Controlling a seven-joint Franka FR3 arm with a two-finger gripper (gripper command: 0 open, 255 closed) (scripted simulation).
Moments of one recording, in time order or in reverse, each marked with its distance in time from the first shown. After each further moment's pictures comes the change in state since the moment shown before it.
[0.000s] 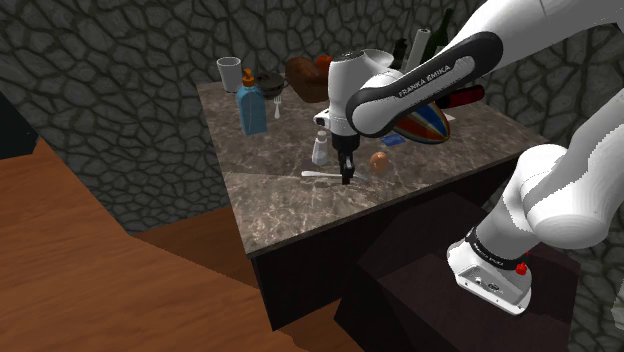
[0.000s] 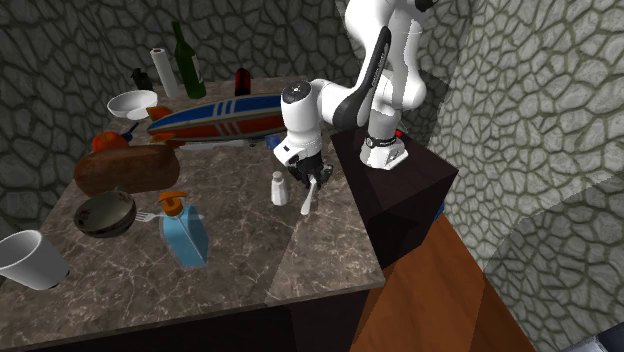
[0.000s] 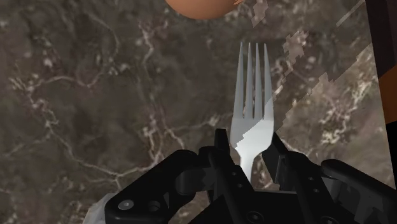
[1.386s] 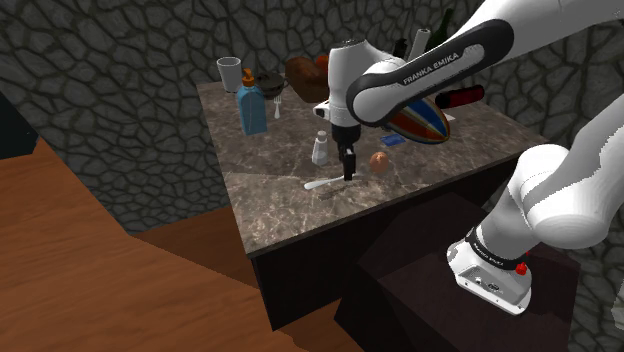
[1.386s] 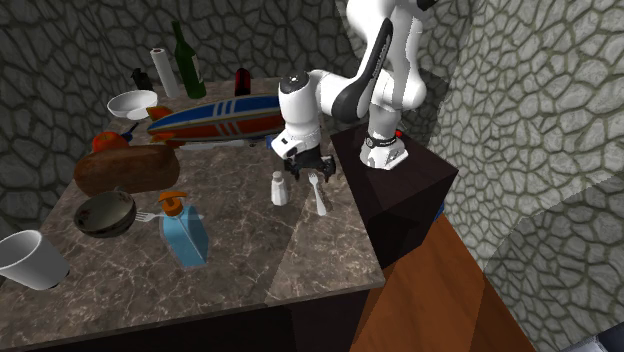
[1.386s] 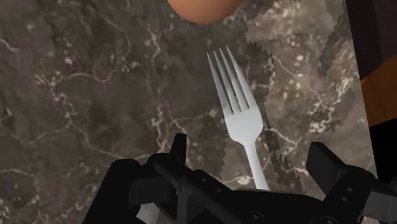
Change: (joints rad) arm -0.002 -0.032 -0.001 0.036 -0.004 -0.069 0.003
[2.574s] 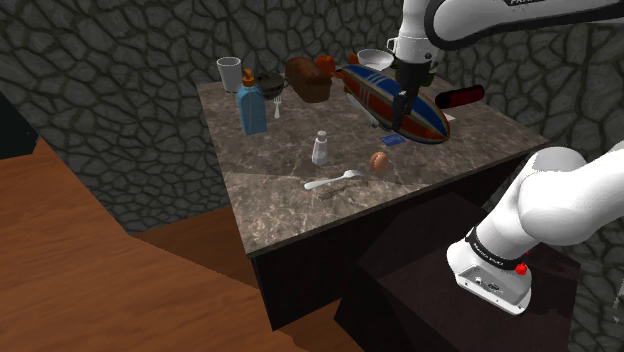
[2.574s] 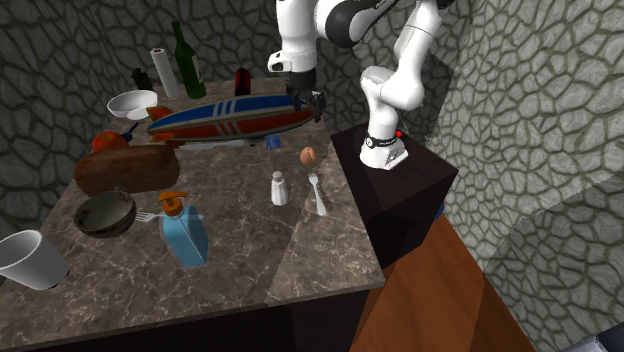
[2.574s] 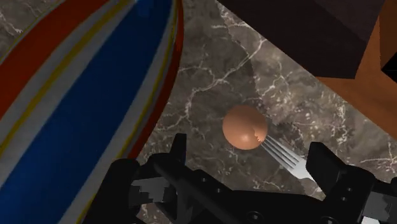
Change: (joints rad) arm -0.209 -0.436 -0.052 -0.034 -0.097 -0.372 0.414
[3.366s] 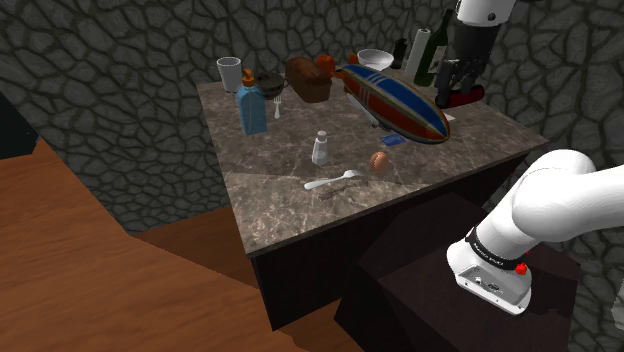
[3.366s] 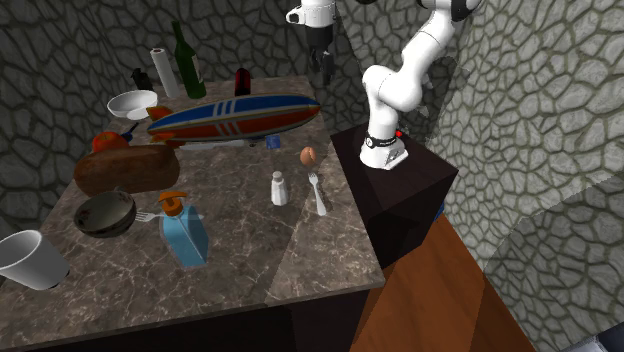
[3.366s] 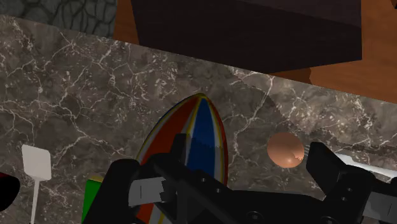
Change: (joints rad) arm -0.159 -0.274 0.029 0.029 -0.027 -0.281 0.272
